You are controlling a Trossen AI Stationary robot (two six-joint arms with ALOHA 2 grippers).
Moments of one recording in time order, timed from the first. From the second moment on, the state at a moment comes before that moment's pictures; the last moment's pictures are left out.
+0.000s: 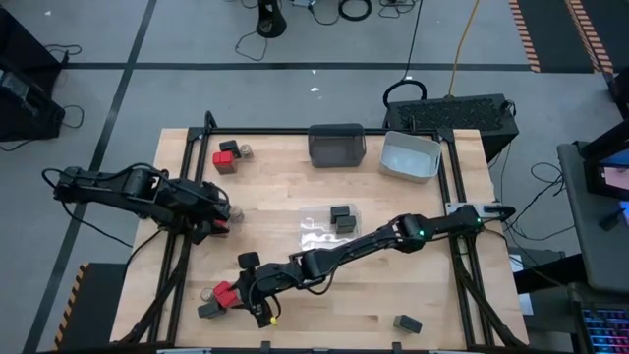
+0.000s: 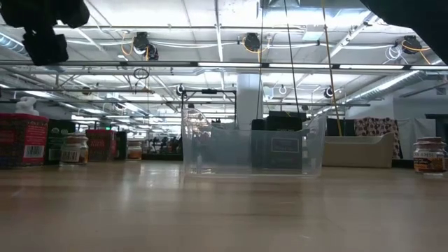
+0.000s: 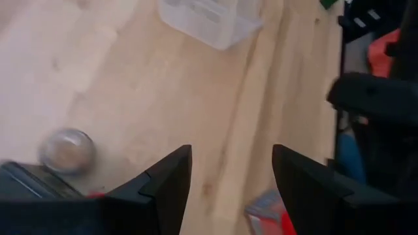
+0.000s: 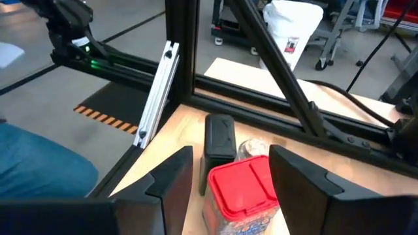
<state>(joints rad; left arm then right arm) -0.14 0.59 0.71 -0.93 0.13 -0.65 0.33 2.58 2.34 -0.10 0.00 -0.06</state>
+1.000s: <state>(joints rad) -0.82 0.98 0.94 -0.90 0.00 -1.04 0.33 2.58 2.34 -0.23 0.00 -0.10</state>
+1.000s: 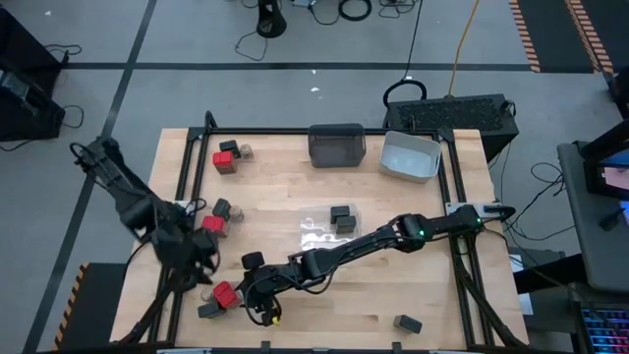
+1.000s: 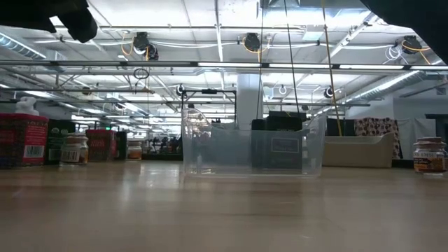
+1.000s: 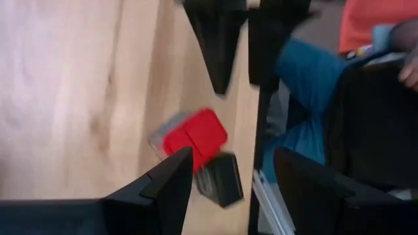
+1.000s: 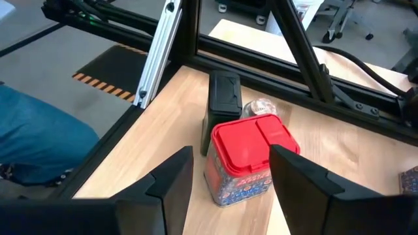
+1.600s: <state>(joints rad) -1.07 1.31 0.99 -0.89 0.02 -1.41 0.31 2.58 2.34 -0.24 0.00 -0.07</state>
